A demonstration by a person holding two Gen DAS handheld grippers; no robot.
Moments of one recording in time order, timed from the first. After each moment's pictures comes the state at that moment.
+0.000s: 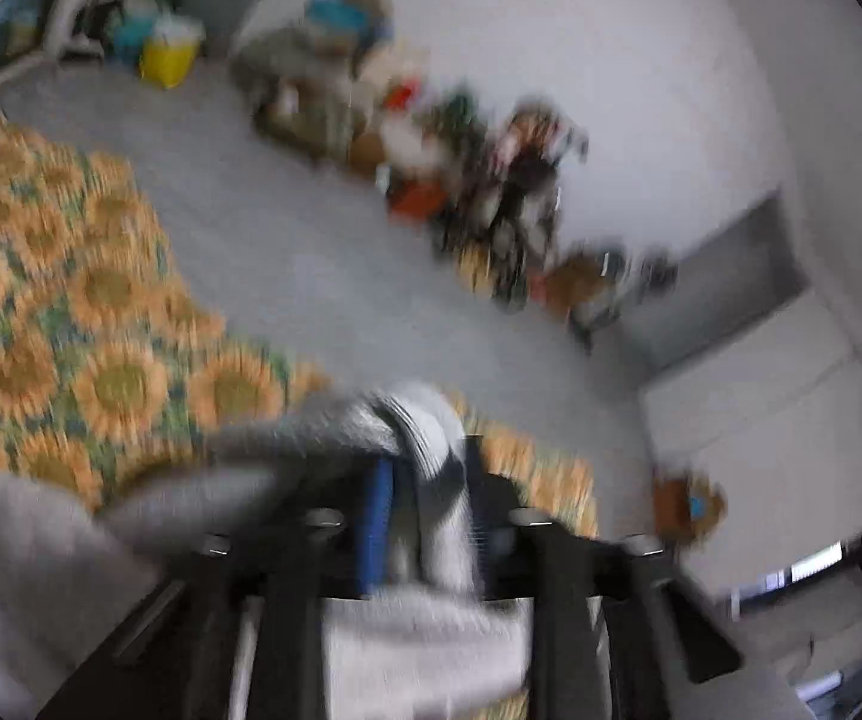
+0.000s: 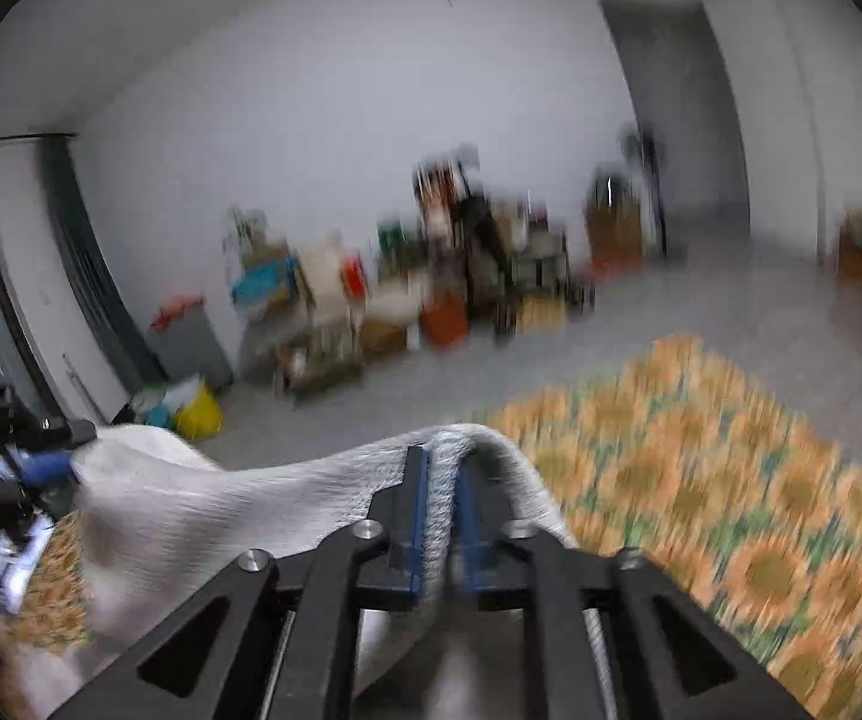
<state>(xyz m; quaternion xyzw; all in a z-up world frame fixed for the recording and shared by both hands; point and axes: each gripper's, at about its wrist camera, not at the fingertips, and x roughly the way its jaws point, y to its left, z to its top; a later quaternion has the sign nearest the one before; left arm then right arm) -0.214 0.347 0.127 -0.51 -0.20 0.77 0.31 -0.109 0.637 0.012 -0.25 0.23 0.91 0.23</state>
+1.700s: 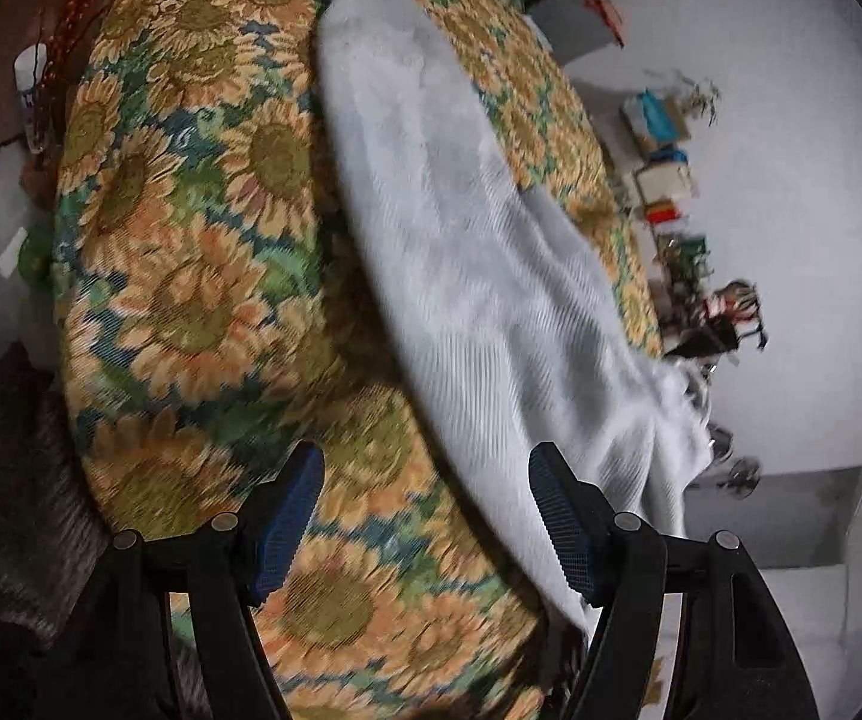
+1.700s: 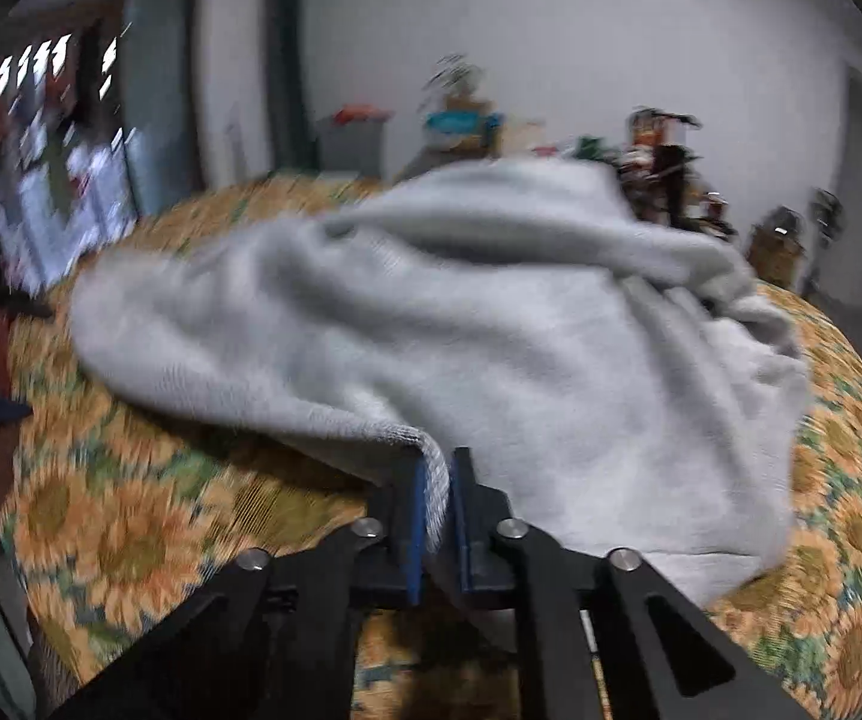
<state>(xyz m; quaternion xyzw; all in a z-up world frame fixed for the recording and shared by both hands) -0.019 -0.022 -0.016 -0.51 -0.43 0.74 0.03 0.000 0.361 -0.094 -0.33 0.01 0.94 0.09</state>
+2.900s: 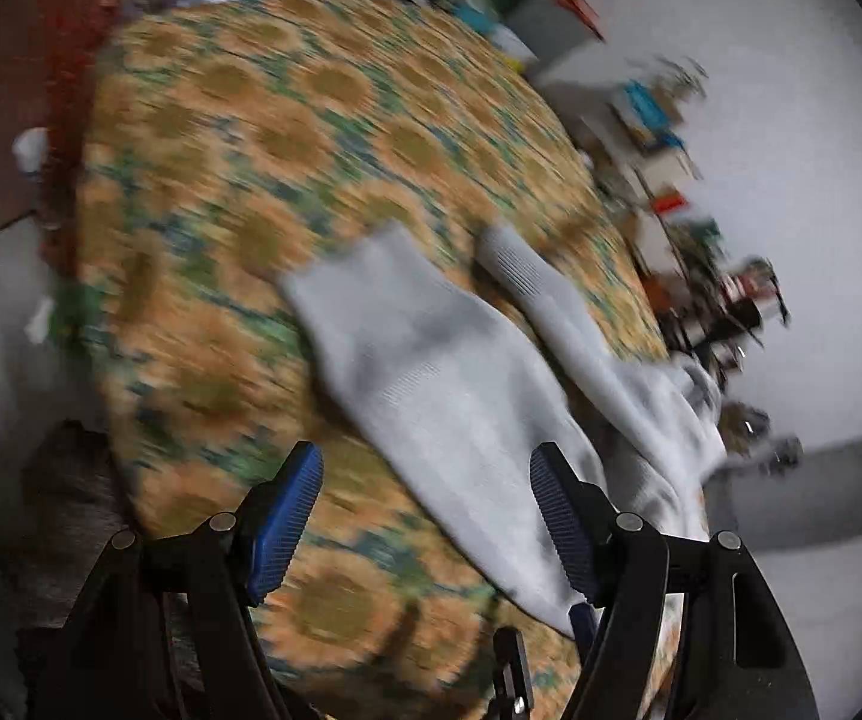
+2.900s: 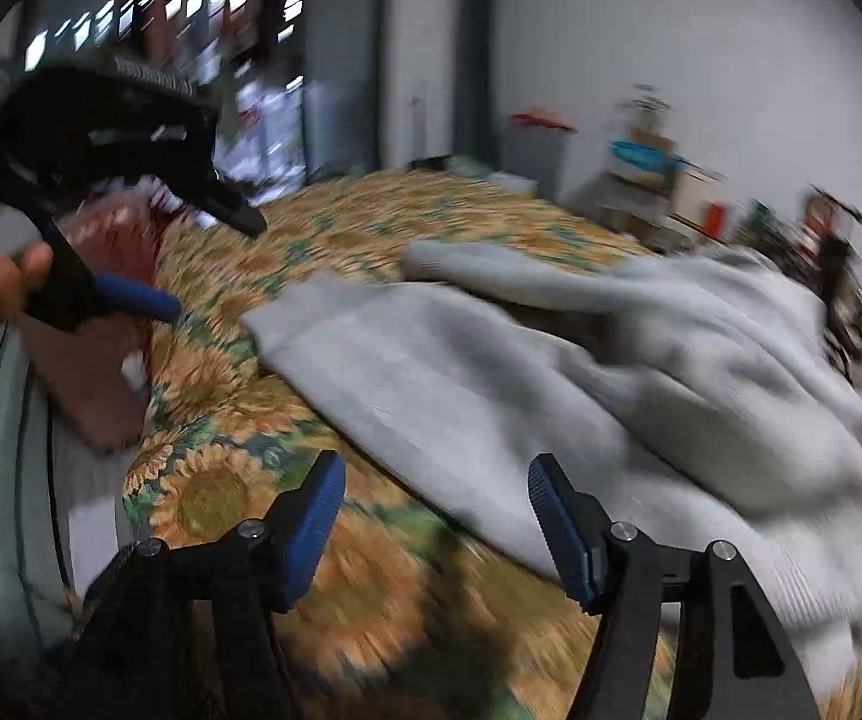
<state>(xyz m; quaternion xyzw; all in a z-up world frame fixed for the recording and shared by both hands) -0.022 -0.027 0.026 -0.51 -0.36 0.78 0.00 -0.055 0.253 -0.048 -0.36 -0.10 0.92 -0.15</state>
